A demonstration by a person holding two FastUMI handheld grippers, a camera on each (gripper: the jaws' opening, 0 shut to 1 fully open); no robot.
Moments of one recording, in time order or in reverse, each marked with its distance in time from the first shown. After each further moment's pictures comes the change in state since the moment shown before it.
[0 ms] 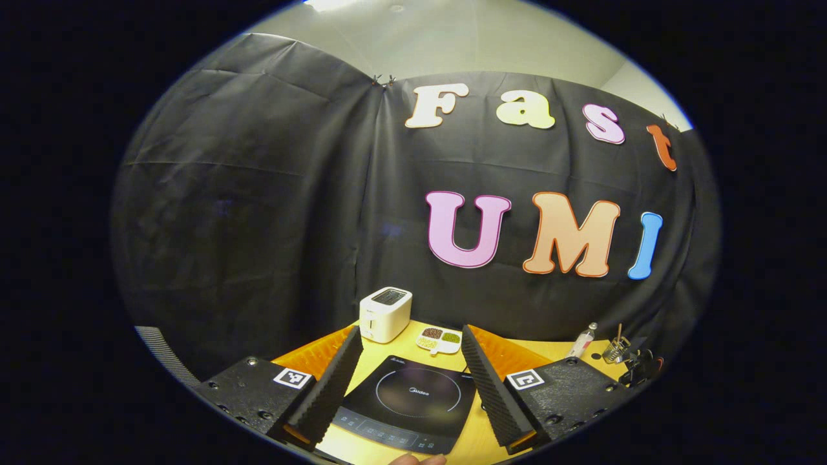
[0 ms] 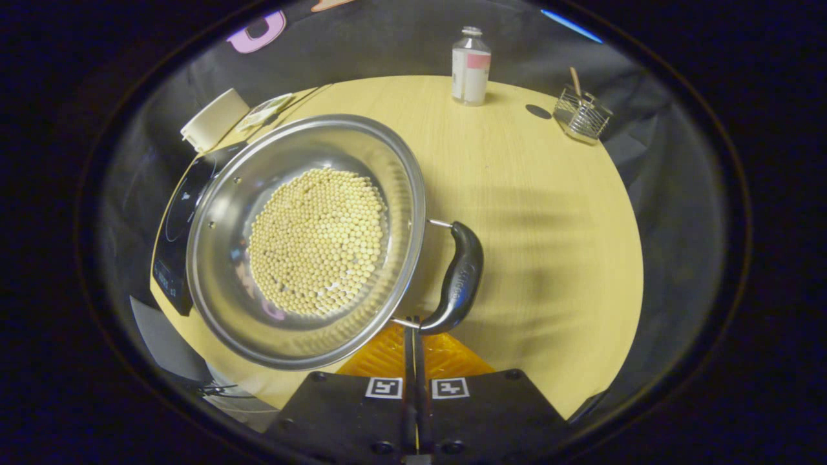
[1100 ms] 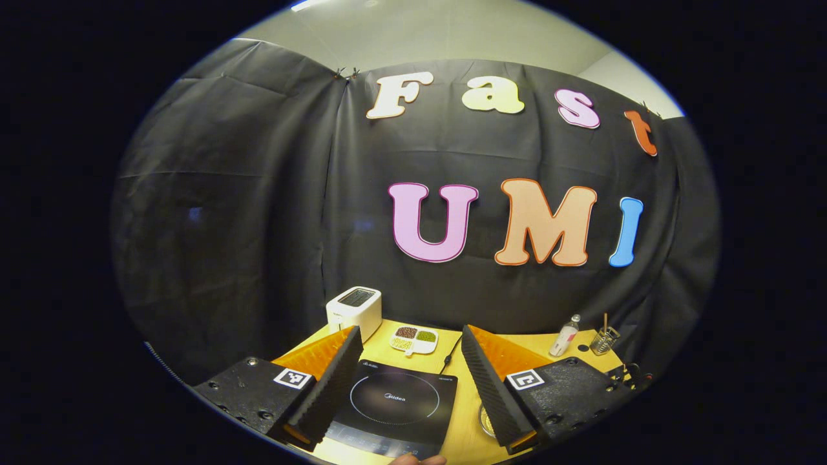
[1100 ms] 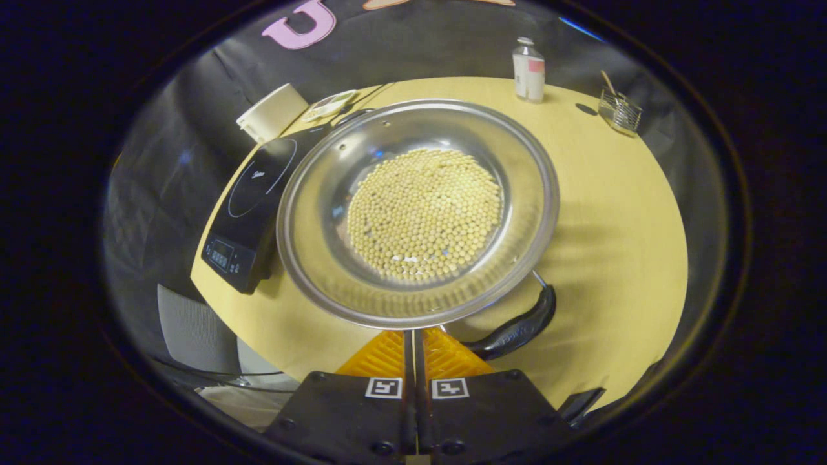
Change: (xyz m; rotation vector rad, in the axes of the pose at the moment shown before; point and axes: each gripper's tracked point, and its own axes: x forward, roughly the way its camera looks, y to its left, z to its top) left arm 0.044 -0.066 -0.002 0.066 0.049 -0.129; right arm -0.031 0.105 -0.055 0.021 -0.049 0.211
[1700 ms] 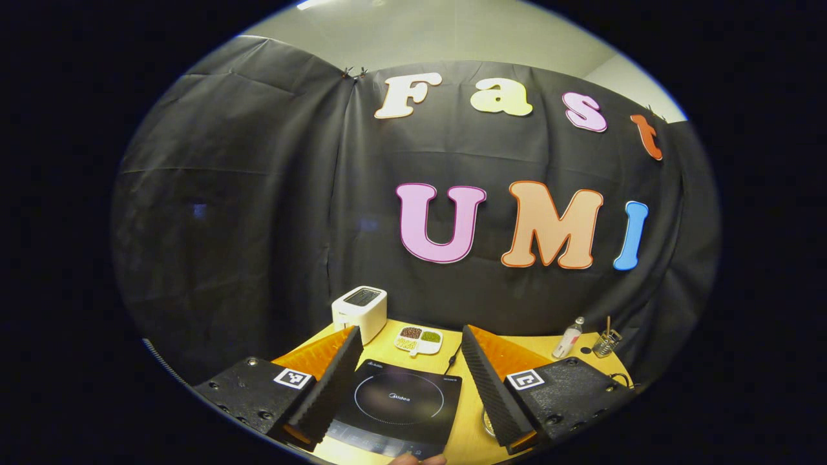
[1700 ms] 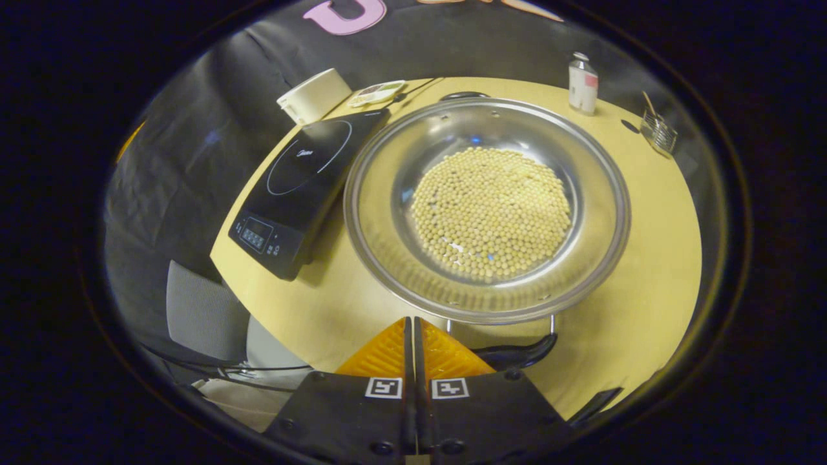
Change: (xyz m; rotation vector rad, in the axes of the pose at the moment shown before) left arm 0.000 0.009 -0.001 -0.019 0.000 0.009; right arm -0.001 0.064 -0.010 -0.088 0.012 0.091
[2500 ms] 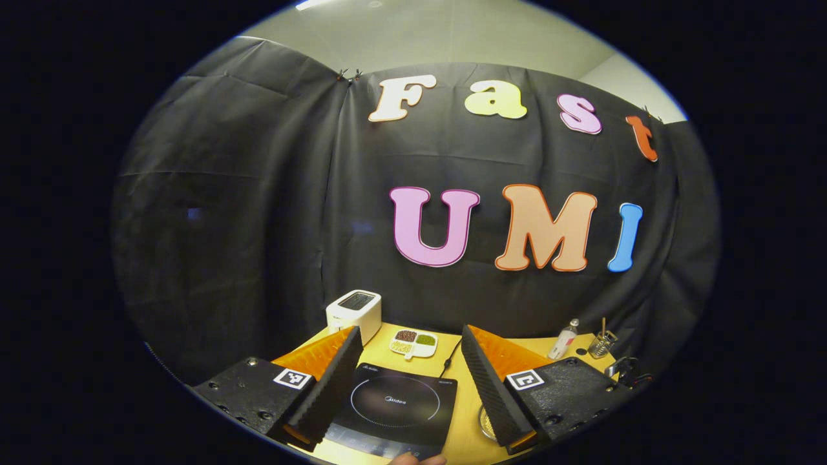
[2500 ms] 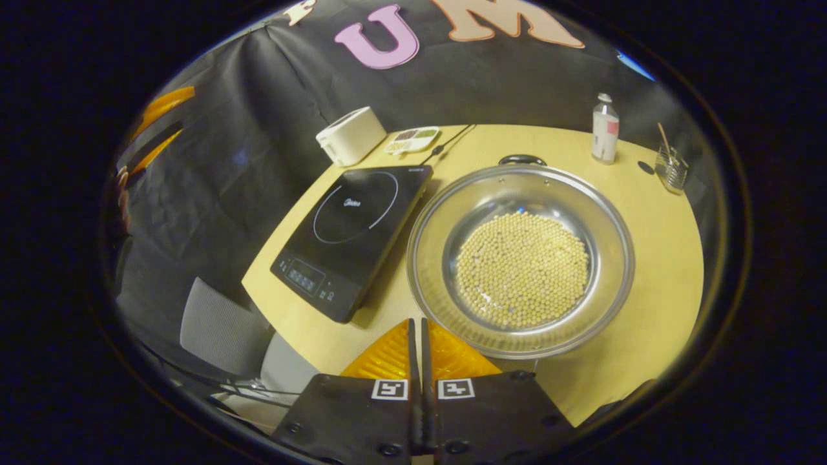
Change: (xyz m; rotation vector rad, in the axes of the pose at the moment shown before) left arm 0.005 -0.002 0.006 0.003 -0.003 -0.006; right arm -0.017 0.061 0.041 -0.075 -0.152 0.119
